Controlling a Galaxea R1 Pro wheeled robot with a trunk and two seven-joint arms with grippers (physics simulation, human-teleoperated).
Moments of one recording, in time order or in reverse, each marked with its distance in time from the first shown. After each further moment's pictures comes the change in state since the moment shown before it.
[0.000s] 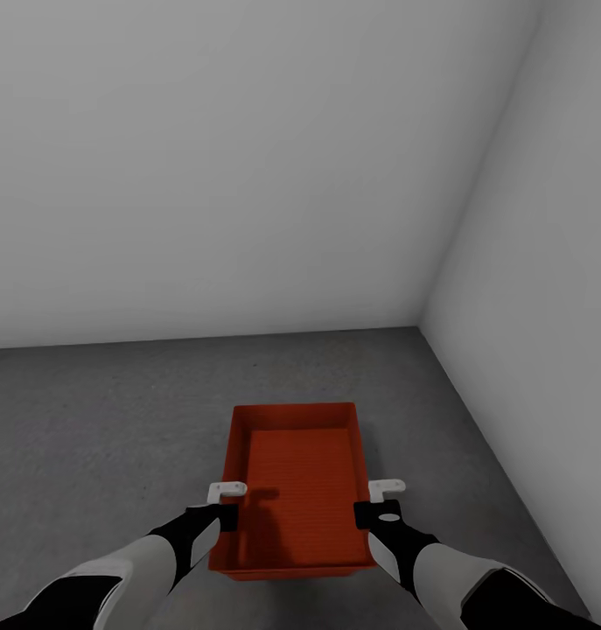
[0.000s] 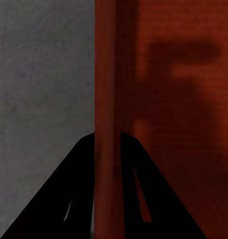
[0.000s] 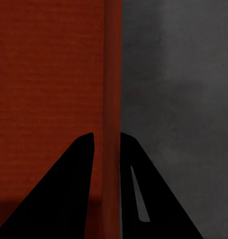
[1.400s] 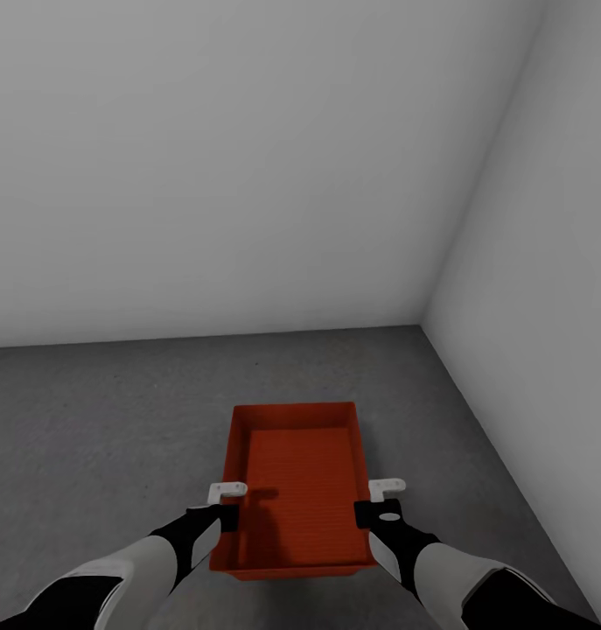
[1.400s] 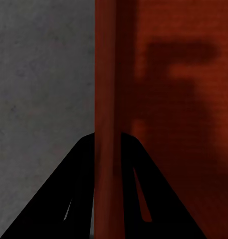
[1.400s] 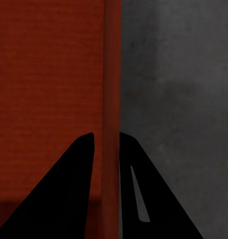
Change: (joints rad) left arm 0.001 -0.003 -0.002 0.005 0.009 -0.012 0.005; right arm 0.000 -0.004 -0.005 -0.005 0.016 0.002 0.000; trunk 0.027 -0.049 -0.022
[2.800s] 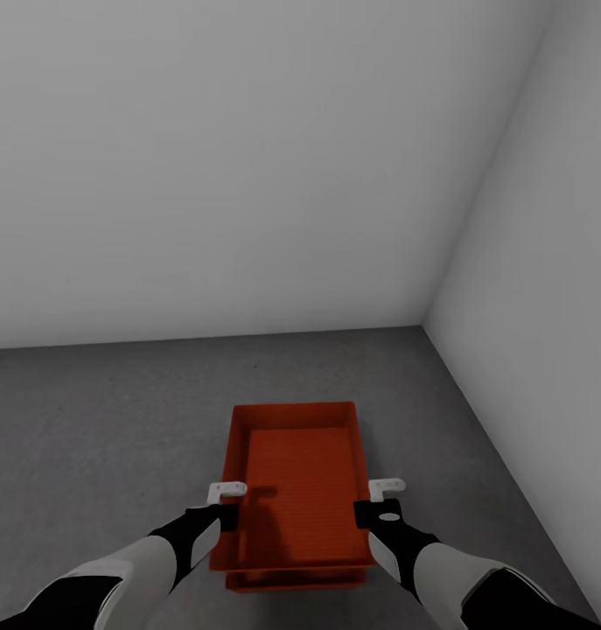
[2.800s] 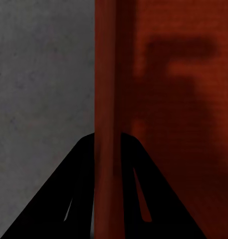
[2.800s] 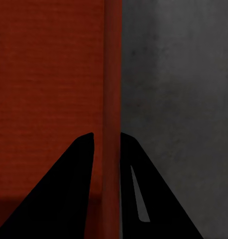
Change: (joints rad) left arm 0.000 0.002 0.003 -0.001 -0.005 -0.002 -0.004; right arm 0.000 0.002 -0.001 0.001 -0.001 -0.003 0.000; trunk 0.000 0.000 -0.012
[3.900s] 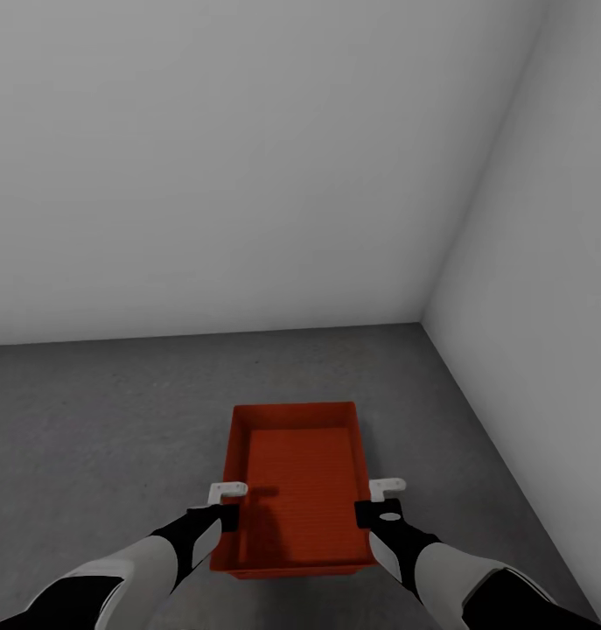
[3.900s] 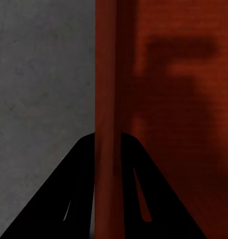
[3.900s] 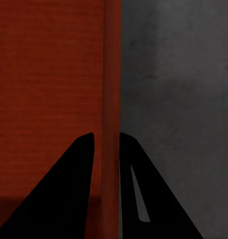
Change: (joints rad) left arm 0.000 -0.004 -0.004 0.001 0.006 0.000 0.008; right arm 0.001 -0.004 0.001 -0.003 0.002 0.004 0.002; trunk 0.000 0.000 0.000
